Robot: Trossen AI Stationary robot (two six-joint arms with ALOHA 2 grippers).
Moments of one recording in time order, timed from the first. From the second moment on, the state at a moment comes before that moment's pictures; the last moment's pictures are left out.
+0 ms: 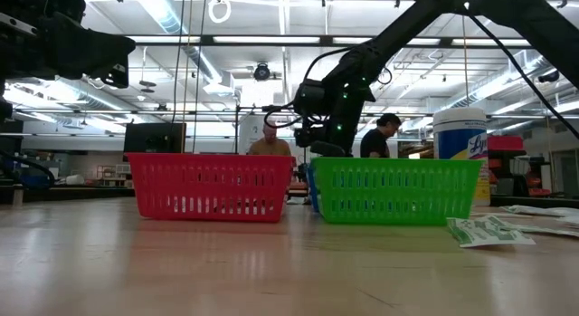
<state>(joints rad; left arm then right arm) -0.01 0.01 0.01 0.09 0.11 0.08 -0.46 2.11 1.51 -0.67 -0.04 -0.19</state>
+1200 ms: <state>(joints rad) -0.01 0.01 0.01 0.09 0.11 0.08 -0.46 2.09 1.51 -0.62 -0.04 -0.11</state>
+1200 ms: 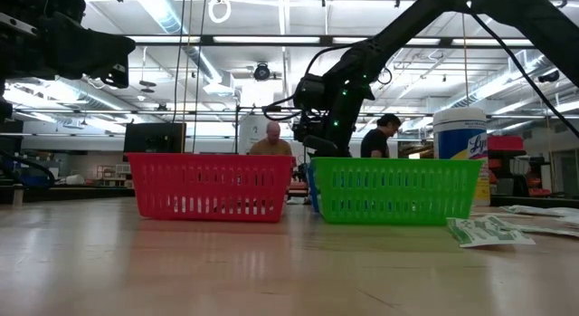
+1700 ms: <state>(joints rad) -0.01 0.01 0.01 0.09 0.11 0.08 -0.47 2.09 1.51 -0.62 -0.04 -0.10</state>
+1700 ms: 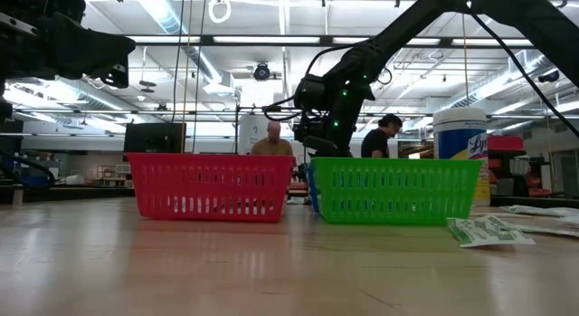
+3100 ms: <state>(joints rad) -0.01 0.01 0.01 0.09 0.11 0.08 -0.48 2.12 1.51 -0.61 0.02 -0.06</state>
